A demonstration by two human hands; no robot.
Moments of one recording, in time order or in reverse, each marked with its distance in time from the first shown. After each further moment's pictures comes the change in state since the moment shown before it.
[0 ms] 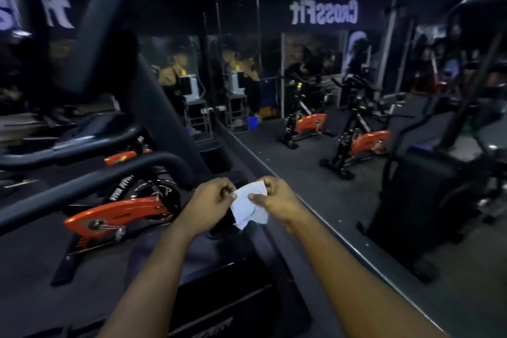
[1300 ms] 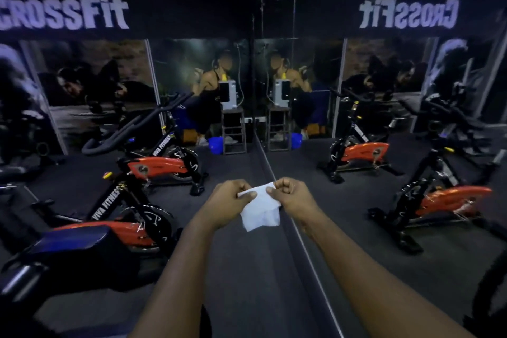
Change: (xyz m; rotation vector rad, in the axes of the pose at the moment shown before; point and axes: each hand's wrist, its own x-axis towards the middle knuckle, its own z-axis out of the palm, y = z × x) left_hand 0.538 -0.084 0.222 -0.023 0.118 -0.281; right_hand 0.552 0.143 -0.239 0.143 -0.162 -0.050
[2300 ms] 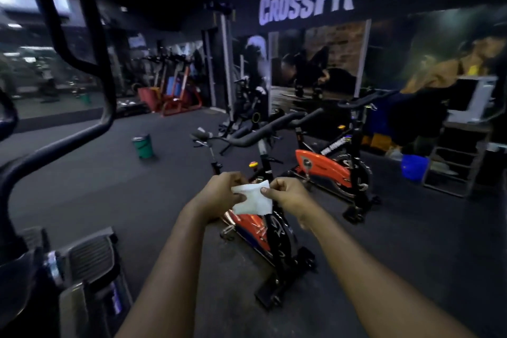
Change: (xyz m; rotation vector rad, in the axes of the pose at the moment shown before) left_hand 0.240 -0.255 -0.141 0.392 0.485 -0.750; right_hand 0.458 0.084 0.312 0.046 -1.025 -0.094
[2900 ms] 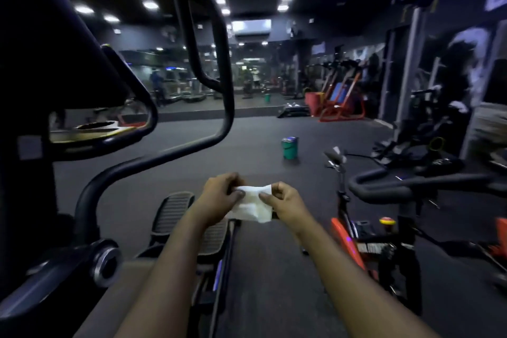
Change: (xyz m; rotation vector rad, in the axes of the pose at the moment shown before) left_hand 0.089 -0.081 -0.076 0.245 0.587 -0.472; right_hand 0.242 -0.023 0.130 0.351 -0.668 -0.145
